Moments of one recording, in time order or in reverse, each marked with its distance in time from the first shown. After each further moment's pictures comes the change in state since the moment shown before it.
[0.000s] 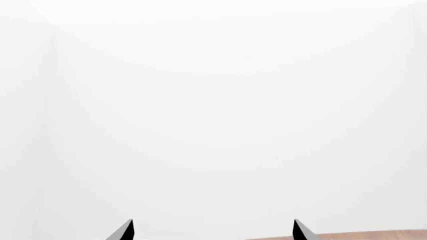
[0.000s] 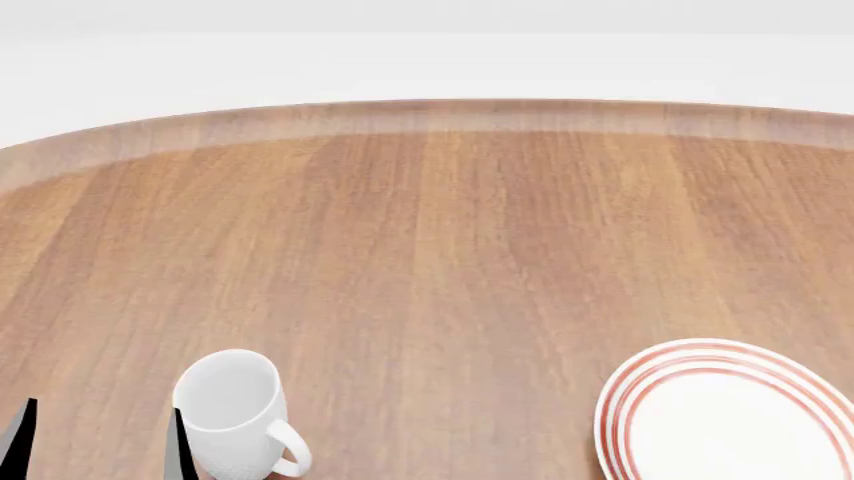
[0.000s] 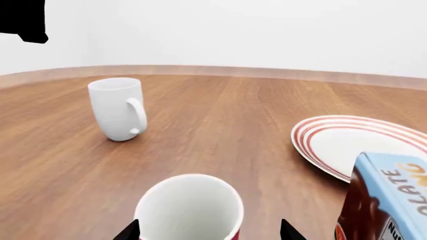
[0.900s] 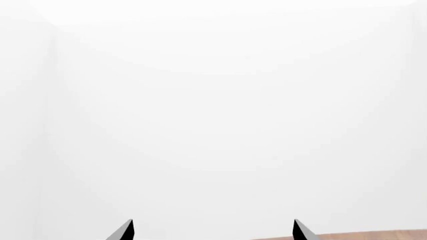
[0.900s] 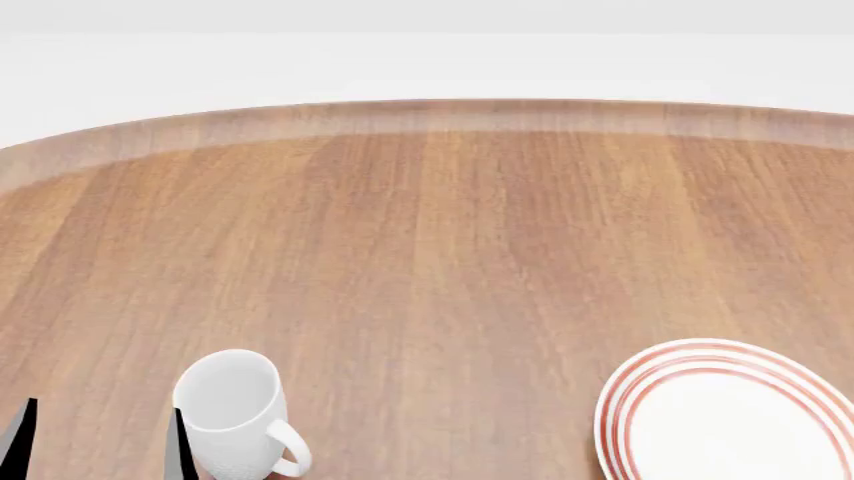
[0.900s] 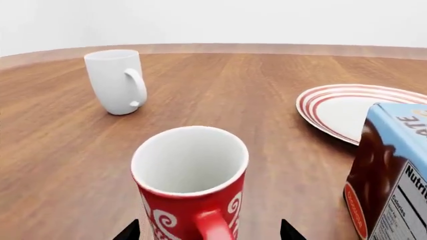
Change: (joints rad) left arm -0.004 -0.008 0.013 -0.001 0.000 0.002 -0.013; right arm 0.056 -0.038 -0.044 0.198 0.043 -0.083 -0.034
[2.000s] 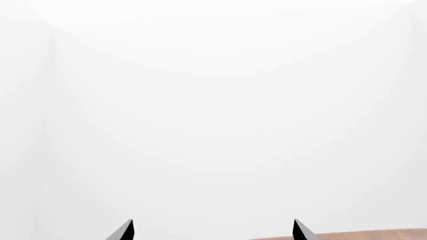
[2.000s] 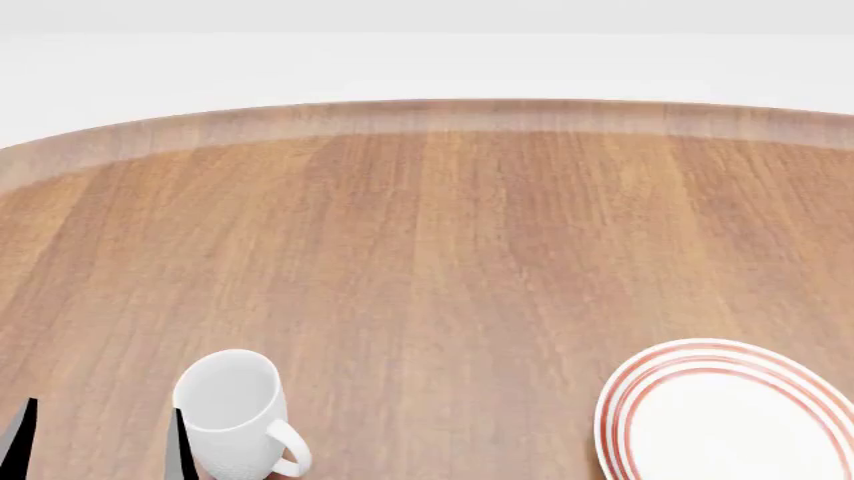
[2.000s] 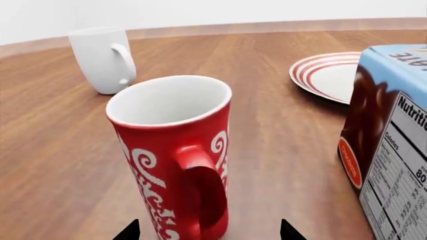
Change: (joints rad) left arm -0.003 -0.009 0.013 0.002 0.003 -0.004 -0.018; right arm 0.063 -0.064 -0.021 0.277 0.084 -0.163 -0.080
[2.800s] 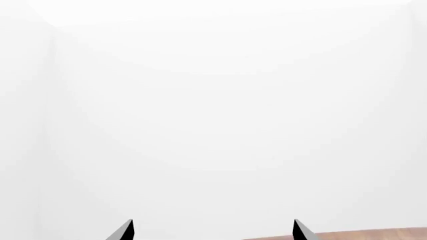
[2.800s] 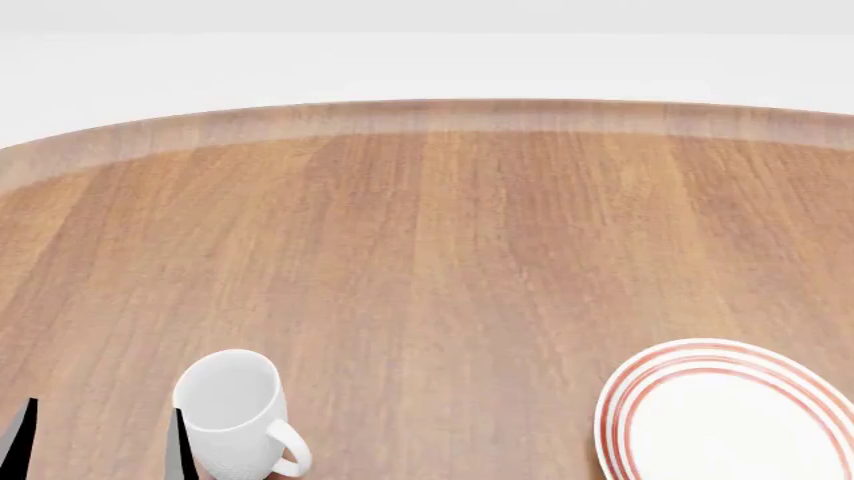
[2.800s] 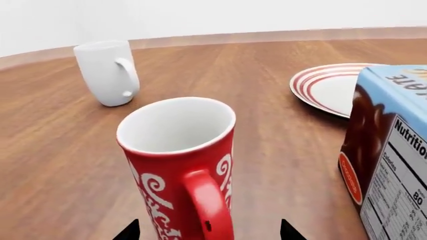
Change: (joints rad) left arm -0.002 -0.006 0.010 0.002 -0.002 -0.004 -0.010; right arm -0.031 0.019 0.004 -0.098 -0.017 0.035 0.027
